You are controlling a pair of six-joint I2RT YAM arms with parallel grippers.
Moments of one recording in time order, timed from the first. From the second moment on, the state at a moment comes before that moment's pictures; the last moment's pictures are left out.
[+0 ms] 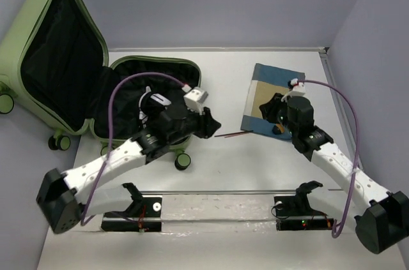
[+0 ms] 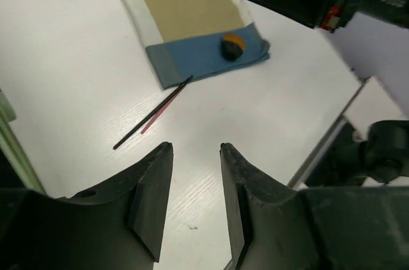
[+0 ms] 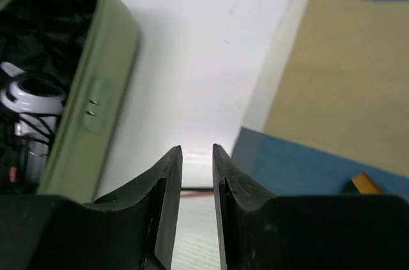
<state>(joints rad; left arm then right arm) -0.78 0.96 0.74 0.00 0.12 -0.46 0.43 1.00 0.73 -0.03 0.08 0.50</state>
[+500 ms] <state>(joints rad) -0.96 1.71 1.03 0.01 -0.15 -0.20 0.35 0.83 0.54 -0.09 0.11 0.53</state>
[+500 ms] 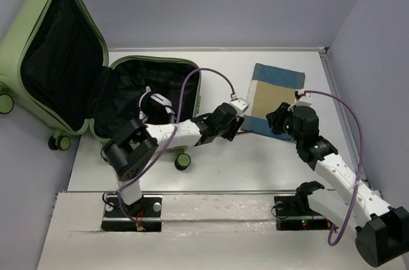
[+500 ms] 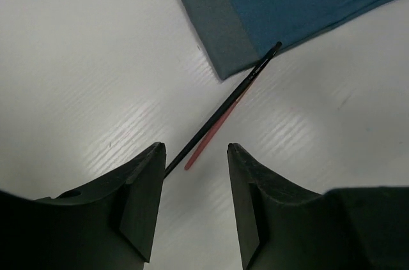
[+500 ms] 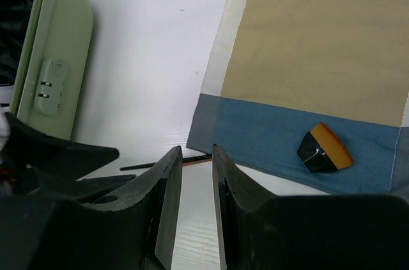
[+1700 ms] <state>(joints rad) -0.92 1.90 1.09 0.08 -0.03 -0.09 0.34 0.92 0.54 -0.03 0.02 0.52</state>
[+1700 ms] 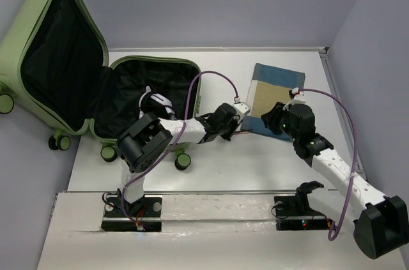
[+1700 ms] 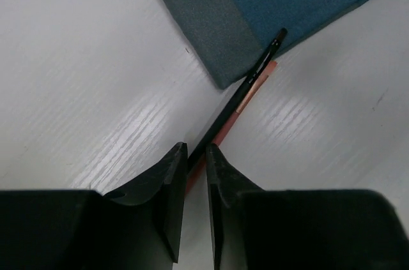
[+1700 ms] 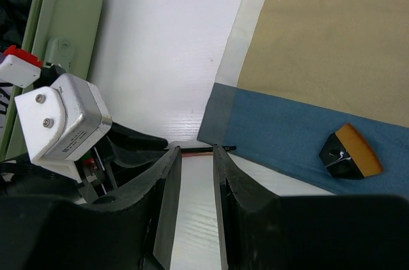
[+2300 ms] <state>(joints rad) -0.90 1.93 1.10 0.13 0.01 -0.06 0.34 0.94 0.53 -0.02 0.02 0.52</state>
